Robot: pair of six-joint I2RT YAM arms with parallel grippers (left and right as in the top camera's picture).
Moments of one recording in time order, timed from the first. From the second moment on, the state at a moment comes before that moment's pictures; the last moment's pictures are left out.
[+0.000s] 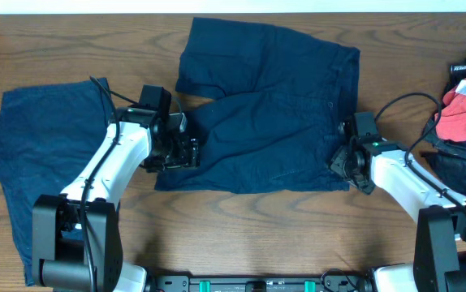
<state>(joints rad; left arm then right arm) -0.15 1.66 1.07 -0.91 0.26 -0.16 0.14 1.59 0.76 -0.56 0.13 0.79</state>
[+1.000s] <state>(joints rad) -0.10 1.62 1.02 -0.95 0.23 -0.18 0.14 1.58 0.74 -0.52 0.15 0.81</state>
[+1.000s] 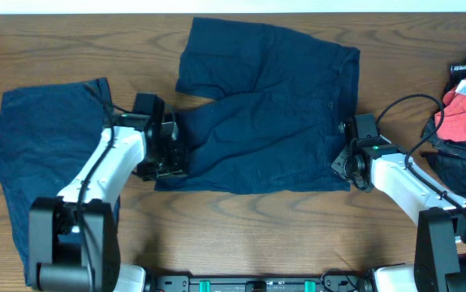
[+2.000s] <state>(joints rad) -0.09 1.38 0.82 -0.93 0.26 -0.28 0.14 1.58 0.74 -0.54 0.17 0.78</state>
